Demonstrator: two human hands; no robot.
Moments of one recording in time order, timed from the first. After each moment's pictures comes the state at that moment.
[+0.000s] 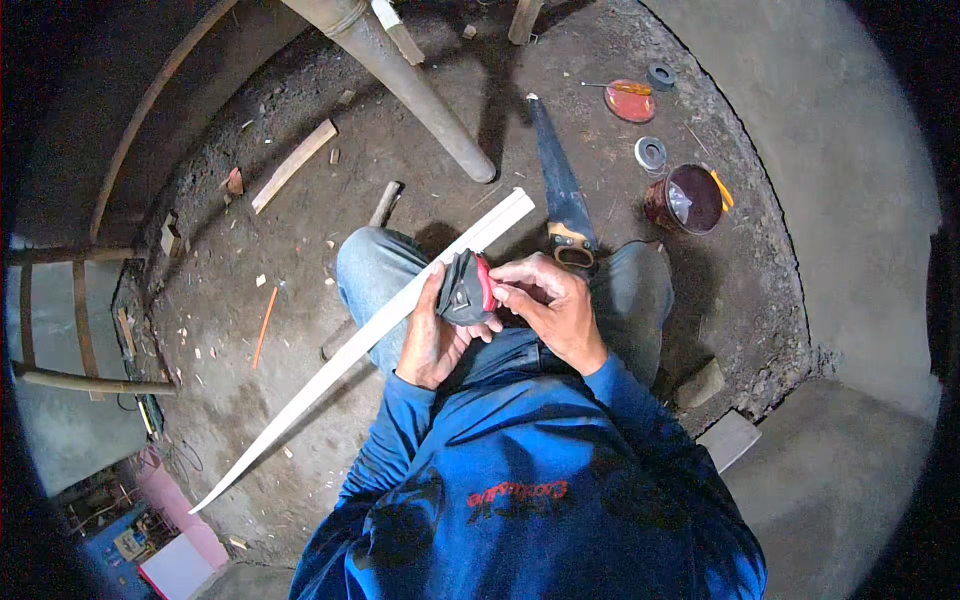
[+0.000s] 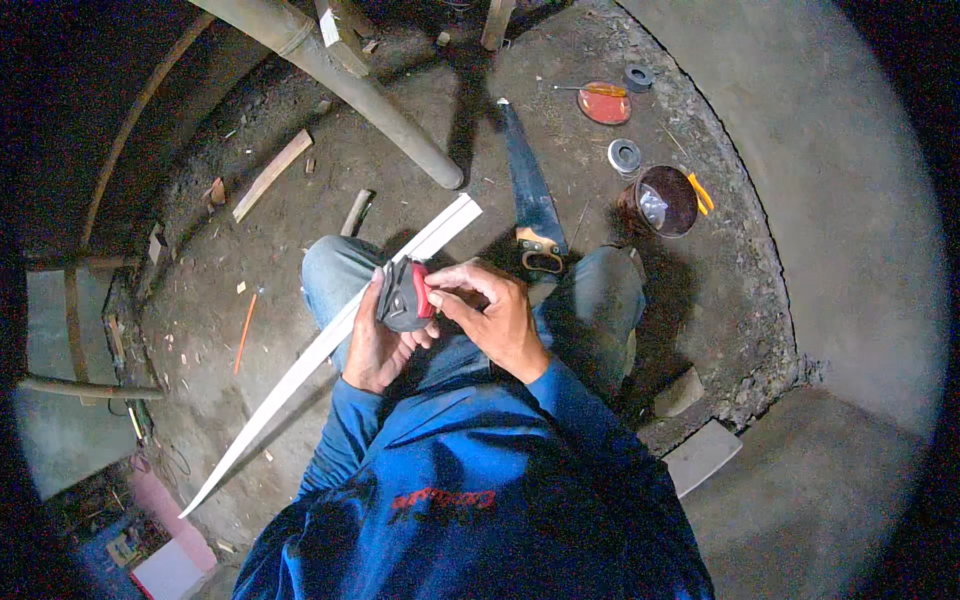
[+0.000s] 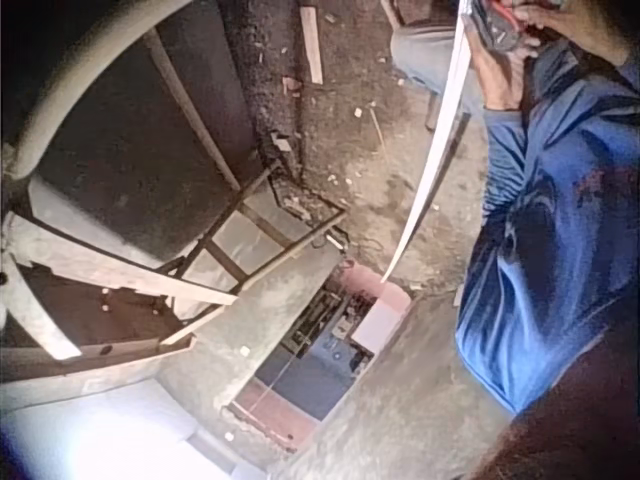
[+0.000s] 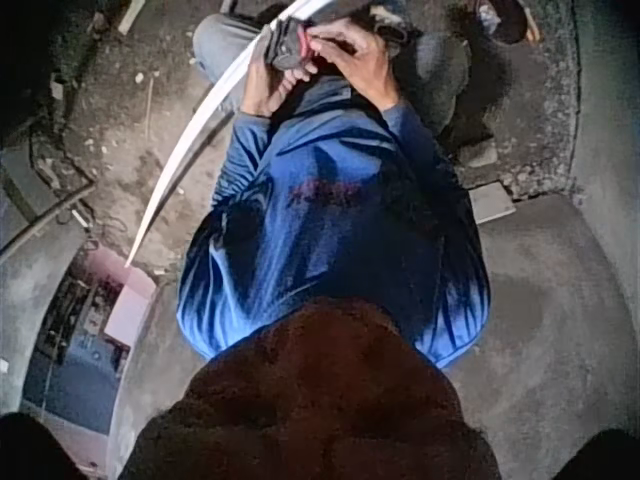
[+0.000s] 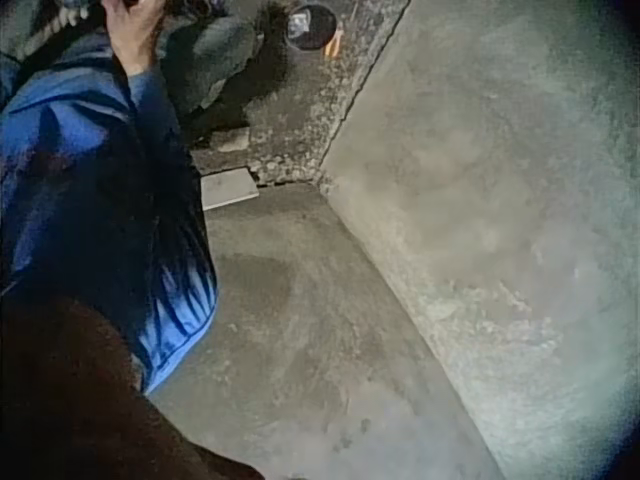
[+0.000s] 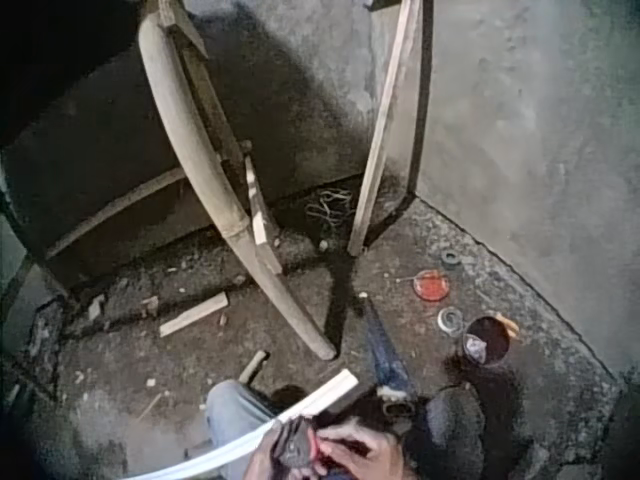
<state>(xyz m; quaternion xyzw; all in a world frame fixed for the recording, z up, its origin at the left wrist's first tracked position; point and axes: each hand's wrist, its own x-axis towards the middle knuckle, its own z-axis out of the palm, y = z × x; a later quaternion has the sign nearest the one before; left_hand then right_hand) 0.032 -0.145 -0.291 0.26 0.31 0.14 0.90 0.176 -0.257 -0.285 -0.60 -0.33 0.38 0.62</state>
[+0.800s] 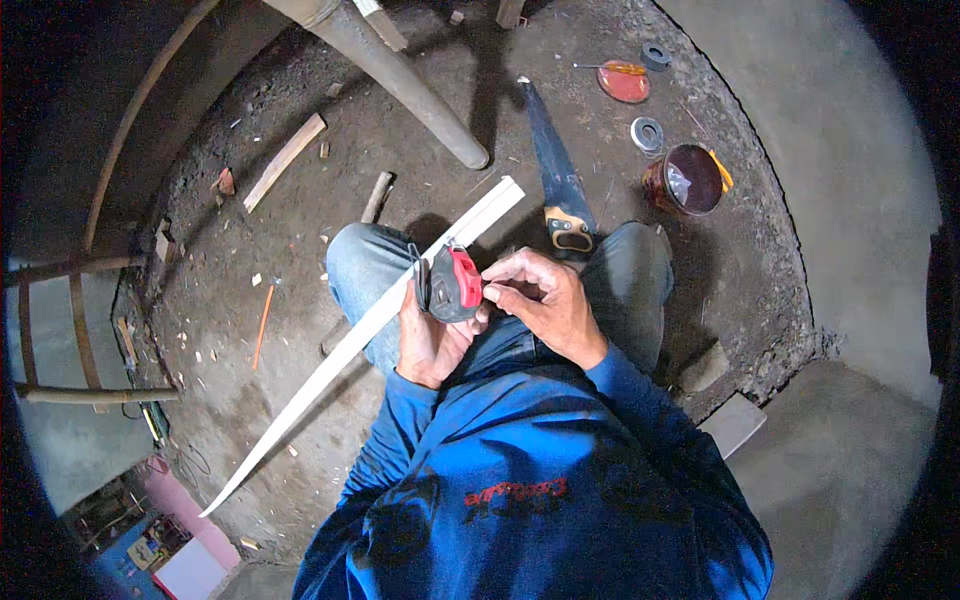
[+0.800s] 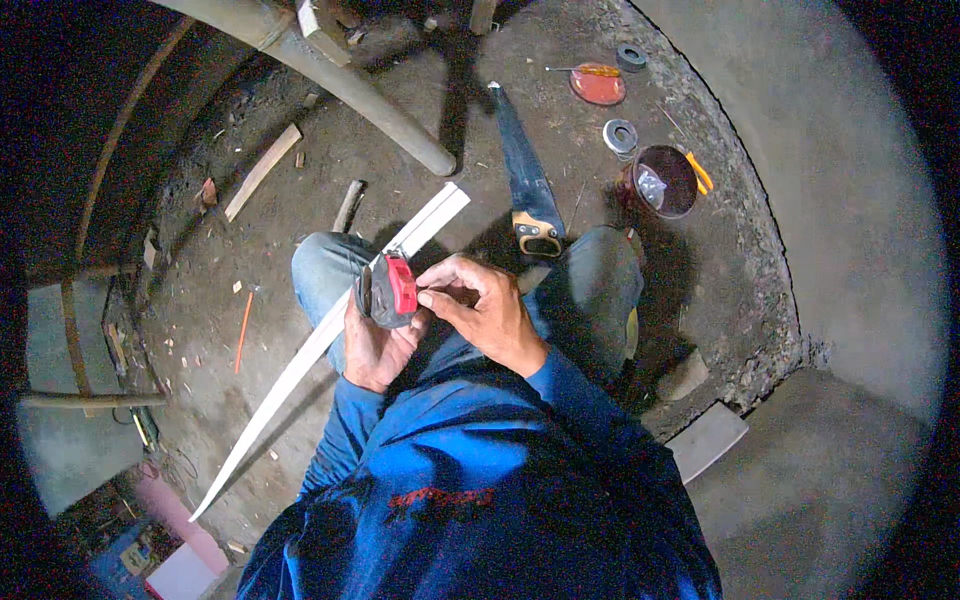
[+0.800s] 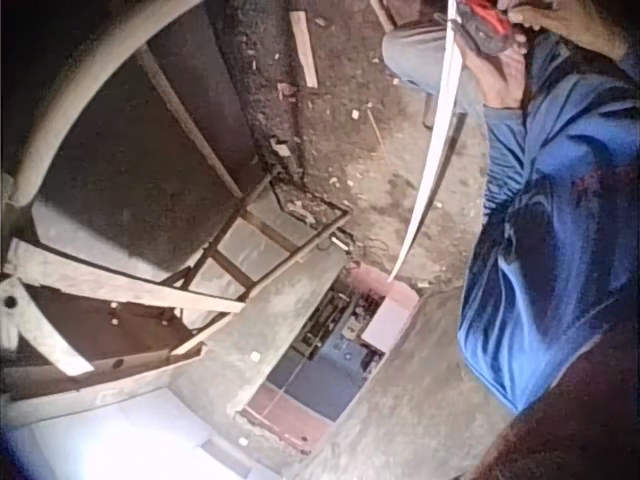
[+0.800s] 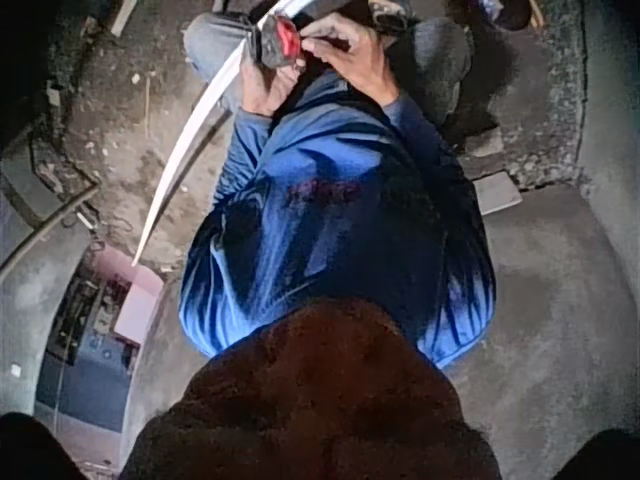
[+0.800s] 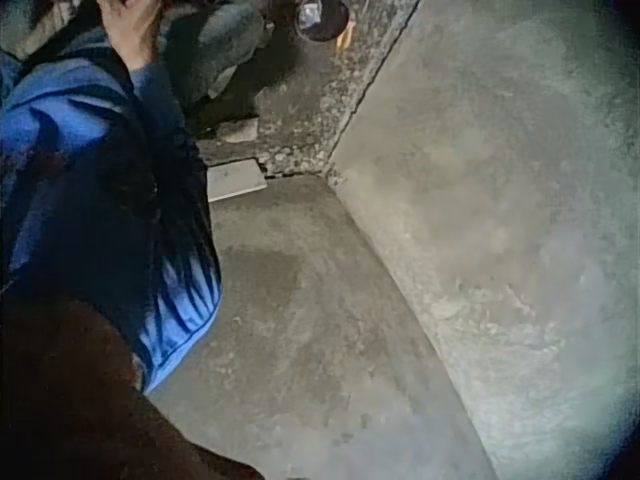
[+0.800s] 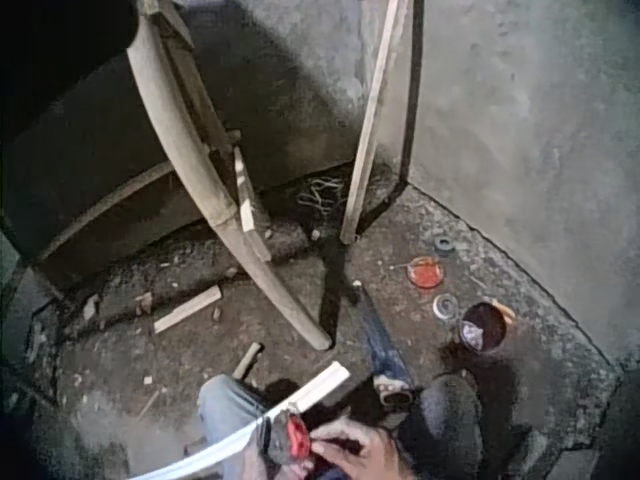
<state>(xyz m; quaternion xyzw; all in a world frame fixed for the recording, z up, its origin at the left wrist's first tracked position) 0.029 -0.157 -0.301 0.11 0.26 0.20 0.94 0.173 -0.260 -0.278 -0.58 -0.32 0.44 0.60</state>
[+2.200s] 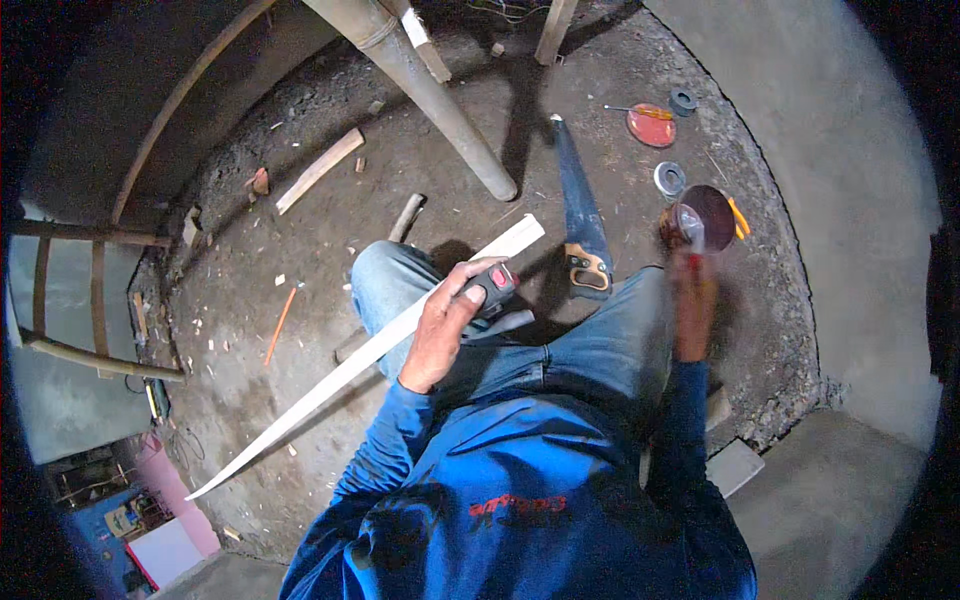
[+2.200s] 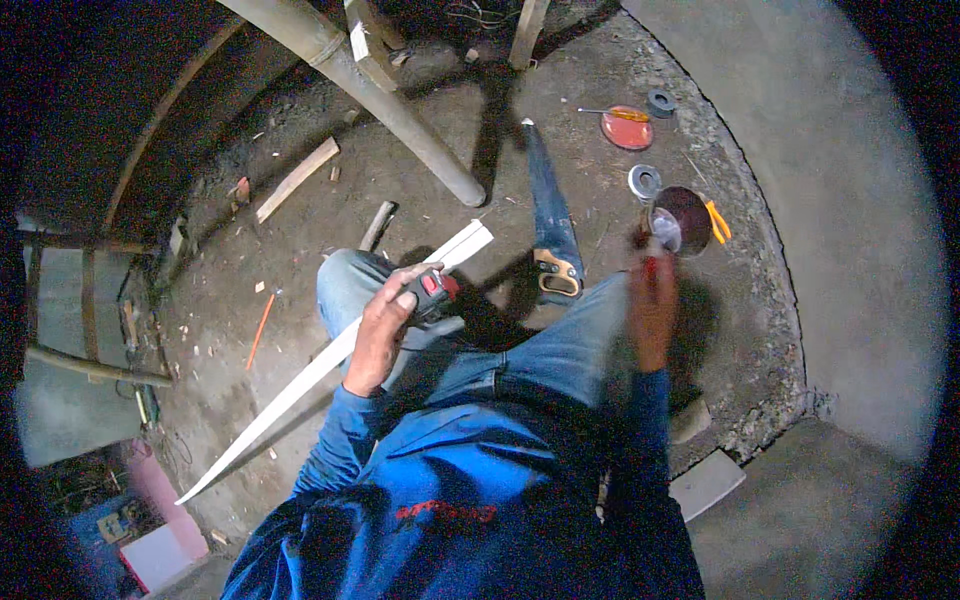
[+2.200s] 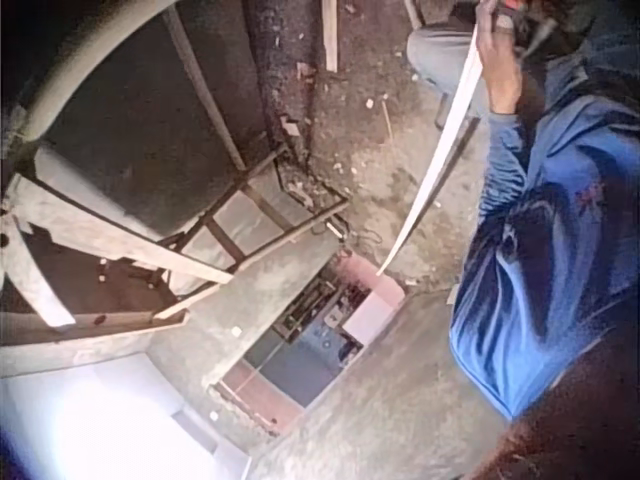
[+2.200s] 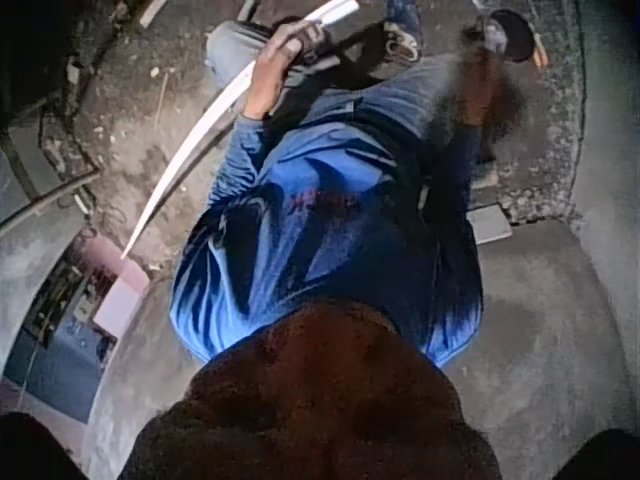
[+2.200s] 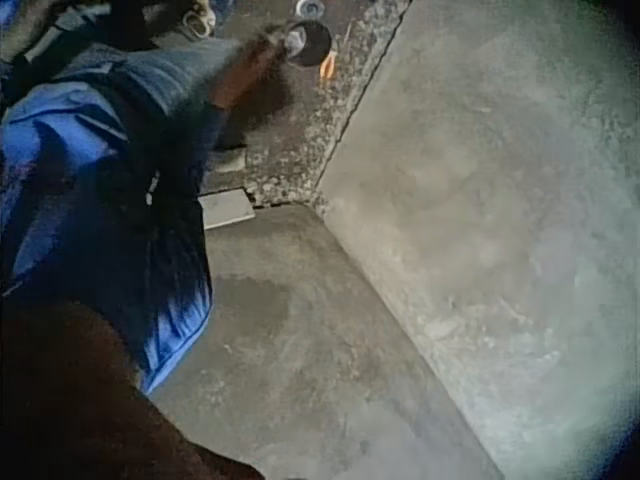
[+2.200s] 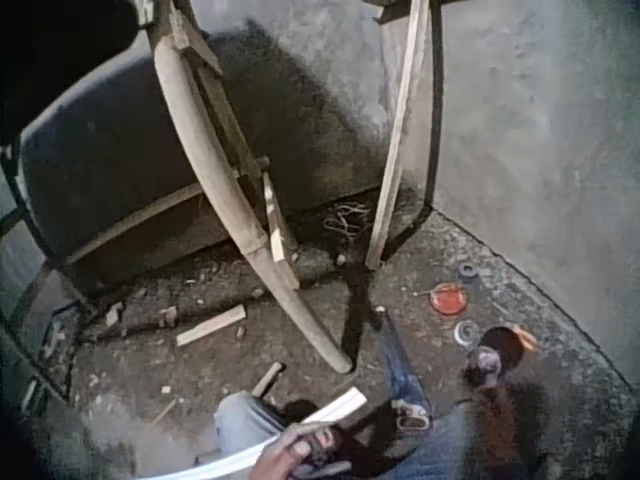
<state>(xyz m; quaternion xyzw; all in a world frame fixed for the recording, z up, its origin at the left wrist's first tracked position) 0.043 -0.134 -0.254 0.59 0.27 0.19 0.73 0.324 -0.354 -0.370 -0.83 -0.23 0.08 0.50</state>
